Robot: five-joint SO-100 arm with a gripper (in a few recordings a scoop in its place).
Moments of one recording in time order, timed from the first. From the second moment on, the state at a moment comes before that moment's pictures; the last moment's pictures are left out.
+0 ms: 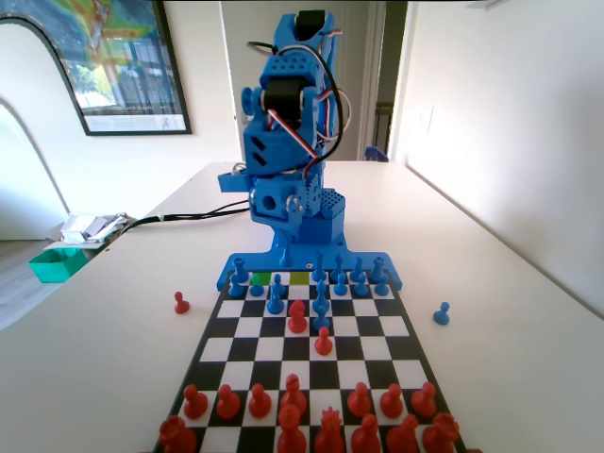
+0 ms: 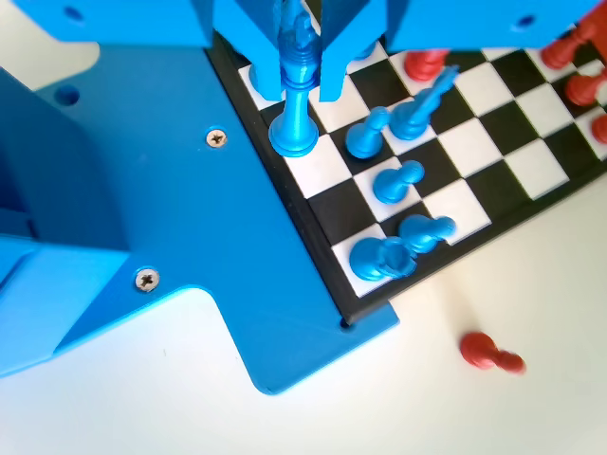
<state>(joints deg) 15.7 129.1 159.2 53.6 -166.9</state>
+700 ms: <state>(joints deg) 27.2 126.5 157.4 54.7 -166.9</state>
